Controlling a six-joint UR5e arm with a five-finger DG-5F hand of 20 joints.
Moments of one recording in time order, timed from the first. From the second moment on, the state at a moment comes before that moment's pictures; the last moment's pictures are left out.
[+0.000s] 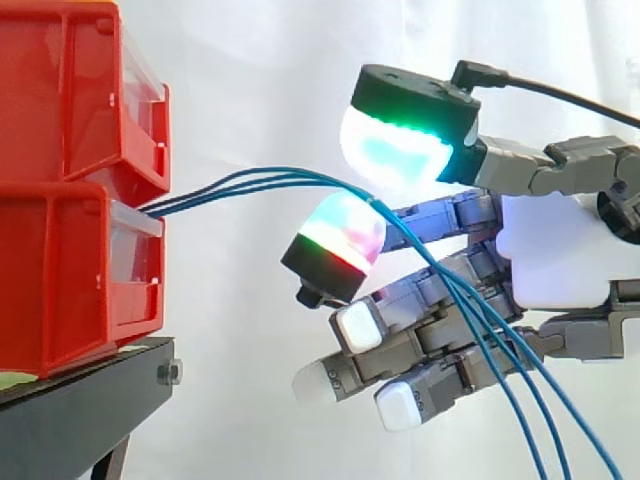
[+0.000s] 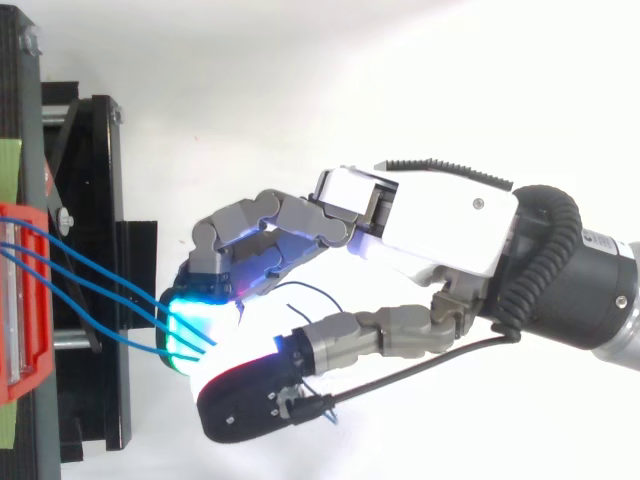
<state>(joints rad) 0.24 -2.25 -1.23 -2.82 -1.03 -0.09</state>
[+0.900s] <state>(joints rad) 0.24 -2.25 -1.23 -2.82 -1.03 -0.09</state>
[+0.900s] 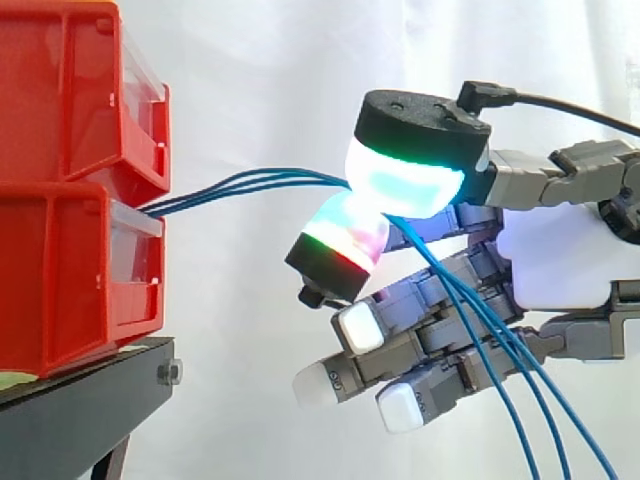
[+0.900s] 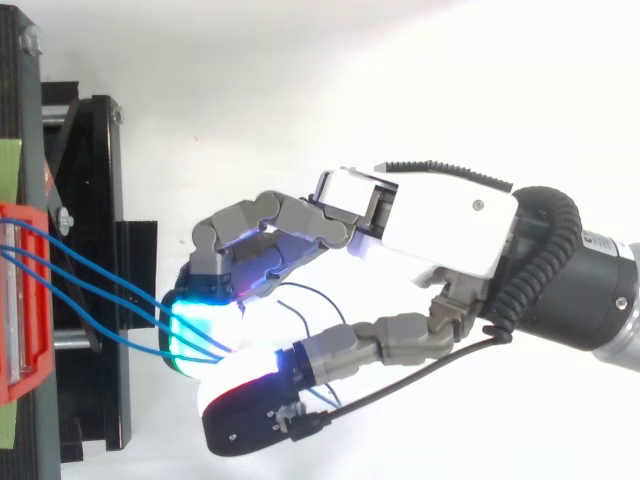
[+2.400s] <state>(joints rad) 0.24 -2.25 -1.23 -2.82 -1.03 -0.08</state>
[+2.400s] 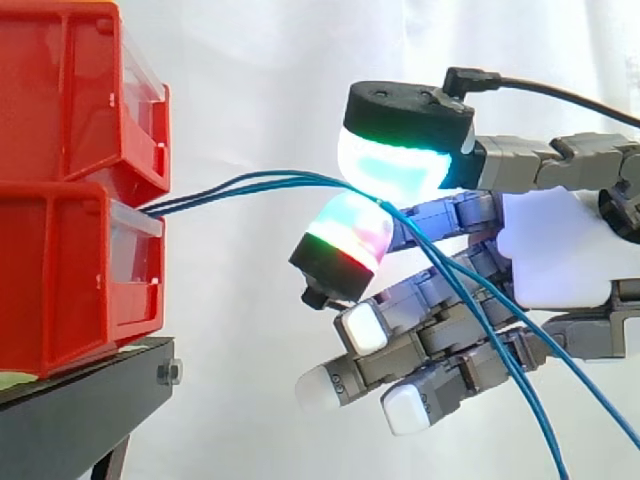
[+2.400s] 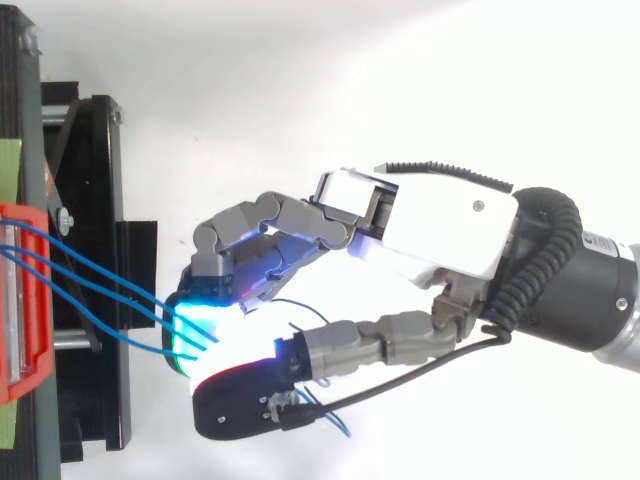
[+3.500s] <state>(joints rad) 0.24 -2.25 -1.23 -2.82 -1.03 -0.08</state>
